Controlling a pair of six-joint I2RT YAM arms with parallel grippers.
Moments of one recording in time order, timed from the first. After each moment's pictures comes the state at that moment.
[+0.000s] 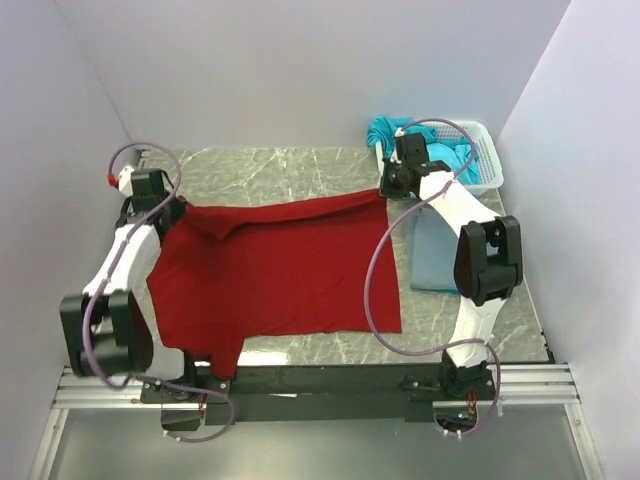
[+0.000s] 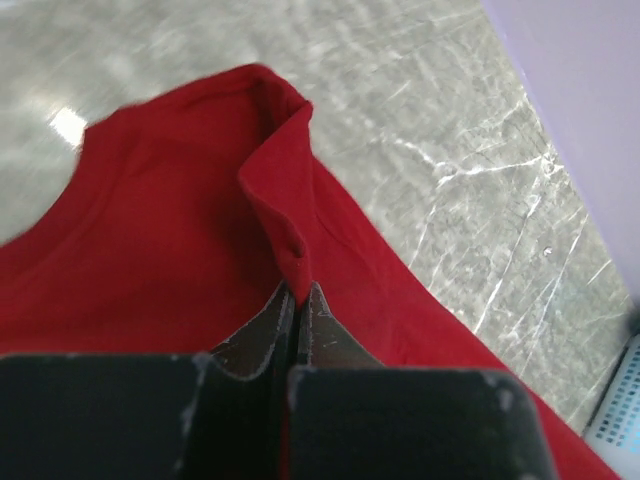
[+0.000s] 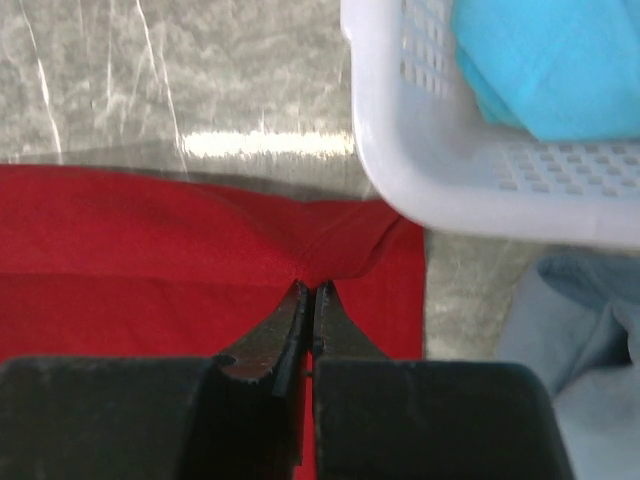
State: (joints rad) left arm 0.12 1.43 1.04 -0.25 -0.15 -0.79; right arm 0.22 1.91 1.57 -0.49 -0.07 0.33
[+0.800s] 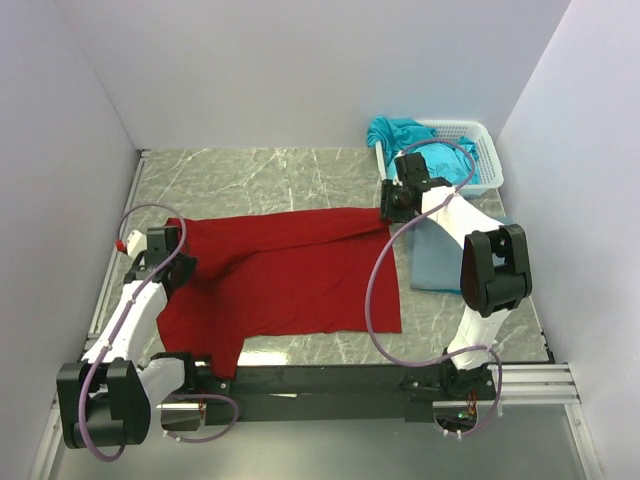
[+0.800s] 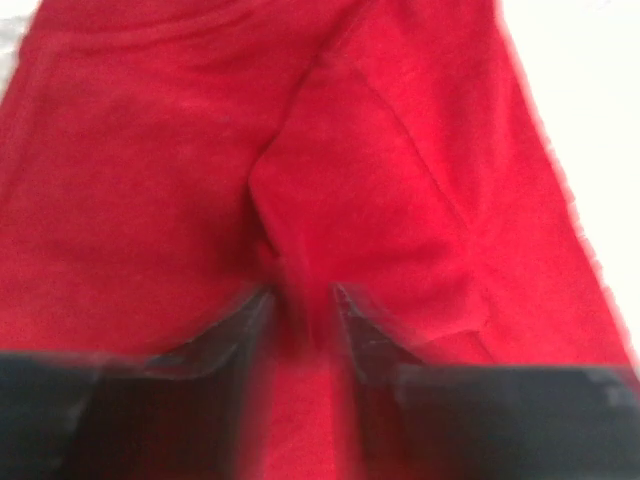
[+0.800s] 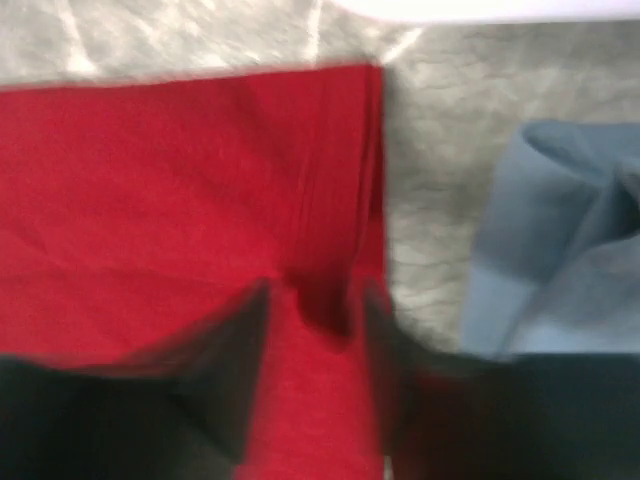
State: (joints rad) left arm 0.05 1.04 0.61 -0.44 -0.25 -0.99; right arm 0.23 1.81 1.36 -0.52 -0.03 0.33
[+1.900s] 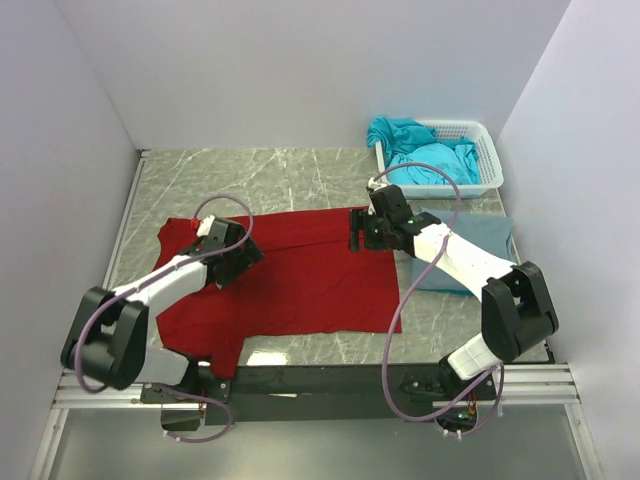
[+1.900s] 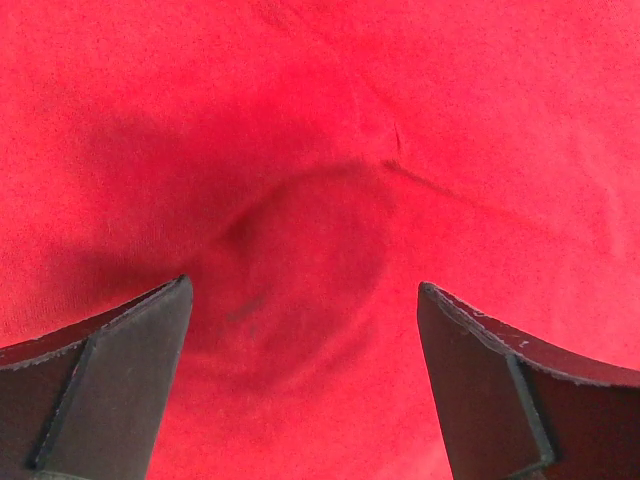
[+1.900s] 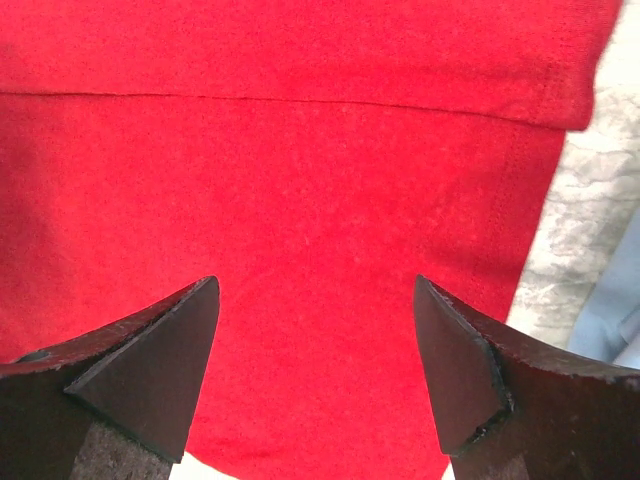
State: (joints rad) left arm -0.36 1.35 0.69 -0.28 -0.18 -0.96; right arm 0.48 1.52 1.05 -0.42 0.00 0.36
